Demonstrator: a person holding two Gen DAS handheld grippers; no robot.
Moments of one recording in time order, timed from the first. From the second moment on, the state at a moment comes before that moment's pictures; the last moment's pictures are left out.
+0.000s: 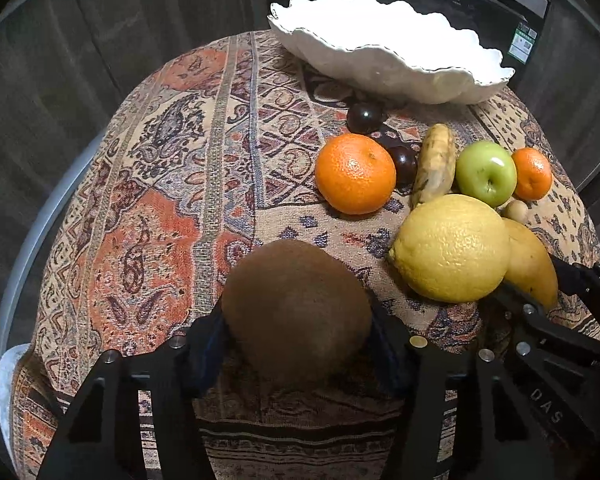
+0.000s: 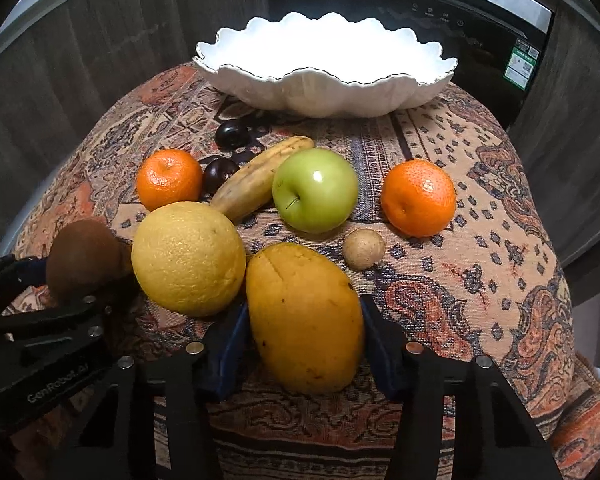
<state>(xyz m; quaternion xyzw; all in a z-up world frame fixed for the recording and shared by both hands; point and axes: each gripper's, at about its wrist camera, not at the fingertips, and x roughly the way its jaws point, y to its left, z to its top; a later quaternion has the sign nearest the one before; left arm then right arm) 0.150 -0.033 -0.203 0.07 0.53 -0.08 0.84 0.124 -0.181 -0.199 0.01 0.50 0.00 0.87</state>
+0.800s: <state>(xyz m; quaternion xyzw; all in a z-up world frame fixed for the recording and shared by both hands) 0.126 -0.039 -0.166 0.08 0.50 -0.08 0.86 0.106 -0.194 -0.167 0.04 0.47 -0.01 0.88</state>
